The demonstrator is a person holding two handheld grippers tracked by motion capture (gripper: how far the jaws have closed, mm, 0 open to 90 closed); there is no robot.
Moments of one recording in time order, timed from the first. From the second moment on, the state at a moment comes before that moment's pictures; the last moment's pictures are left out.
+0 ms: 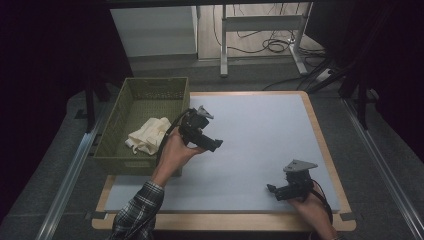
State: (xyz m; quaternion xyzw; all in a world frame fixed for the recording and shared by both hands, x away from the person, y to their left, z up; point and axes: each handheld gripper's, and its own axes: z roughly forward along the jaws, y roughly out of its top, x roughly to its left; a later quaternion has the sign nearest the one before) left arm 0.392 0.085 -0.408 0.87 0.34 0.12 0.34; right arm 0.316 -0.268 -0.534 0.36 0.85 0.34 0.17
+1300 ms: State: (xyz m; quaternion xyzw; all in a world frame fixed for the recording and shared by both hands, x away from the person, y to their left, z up) left arm 0.440 0.220 -0.422 0.82 0.47 0.17 0.28; right arm 0.316 -0.268 -0.534 0.36 0.85 0.34 0.17
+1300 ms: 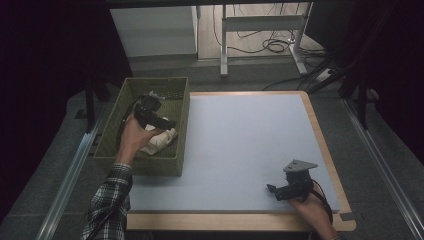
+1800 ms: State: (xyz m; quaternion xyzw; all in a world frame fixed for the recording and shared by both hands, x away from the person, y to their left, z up) left arm 0.468 0.250 -0.470 0.83 0.51 0.12 0.22; right arm 0.316 -0.269 -0.534 0.36 0.85 0.34 0.17
